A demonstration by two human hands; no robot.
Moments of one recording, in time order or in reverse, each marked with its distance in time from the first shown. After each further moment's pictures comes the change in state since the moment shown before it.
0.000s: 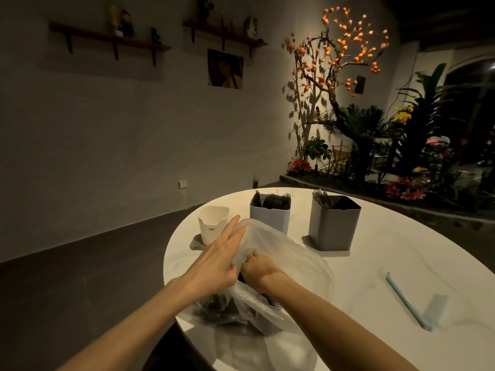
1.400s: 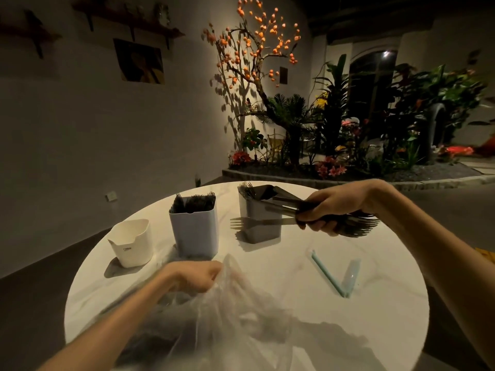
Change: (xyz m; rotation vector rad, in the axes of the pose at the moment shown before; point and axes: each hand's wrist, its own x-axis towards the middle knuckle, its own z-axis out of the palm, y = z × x) left_hand 0.106 0.045 0.079 -0.102 -0.698 -0.199; right_hand -0.217 0.248 -0.145 1.034 -0.342 0.235
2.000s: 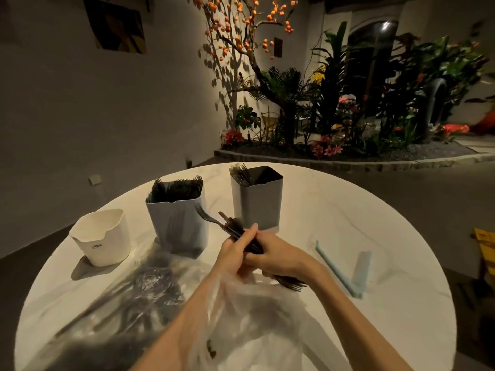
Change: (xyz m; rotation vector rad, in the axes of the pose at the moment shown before) left_hand 0.090 0.065 0.052 -1.566 0.258 0.100; right_hand 0.159 0.054 0.109 0.039 0.399 -0.318
